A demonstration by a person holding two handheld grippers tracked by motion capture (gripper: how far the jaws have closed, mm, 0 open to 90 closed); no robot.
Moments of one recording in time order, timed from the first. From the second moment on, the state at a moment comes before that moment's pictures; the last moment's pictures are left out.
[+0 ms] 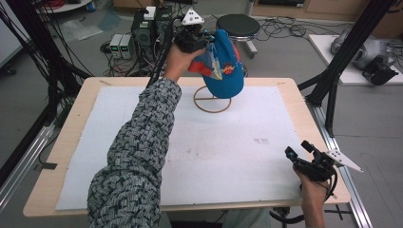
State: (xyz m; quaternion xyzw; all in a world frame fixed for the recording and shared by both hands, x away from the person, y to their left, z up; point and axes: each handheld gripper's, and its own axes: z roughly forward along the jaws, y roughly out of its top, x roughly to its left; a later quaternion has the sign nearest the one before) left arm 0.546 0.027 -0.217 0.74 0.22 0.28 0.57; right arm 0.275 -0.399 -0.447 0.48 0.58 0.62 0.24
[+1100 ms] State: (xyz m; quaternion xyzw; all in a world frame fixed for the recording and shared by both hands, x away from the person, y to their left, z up) left arm 0.549 0.032 -0.252 0.72 0.23 0.28 0.59; right arm 0.276 -0.399 -0.447 0.48 0.58 0.62 0.24
